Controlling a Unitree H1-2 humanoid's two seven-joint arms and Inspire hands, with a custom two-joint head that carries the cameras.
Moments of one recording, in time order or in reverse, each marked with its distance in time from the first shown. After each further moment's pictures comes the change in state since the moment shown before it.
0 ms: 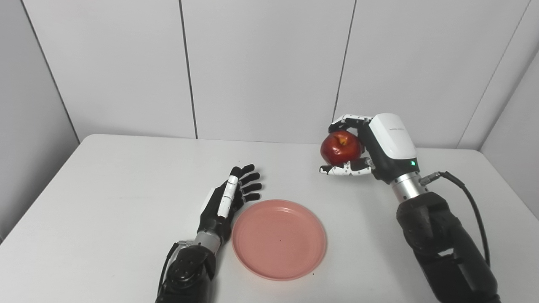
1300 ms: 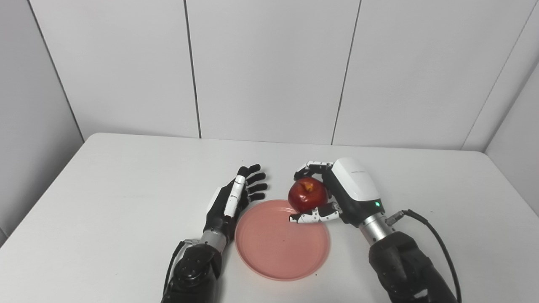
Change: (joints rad) left arm -0.007 -0.015 -0.003 0.012 0.030 -0.002 0.003; right arm 0.150 0.093 0.088 -0.056 -0.043 -0.005 0.105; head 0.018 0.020
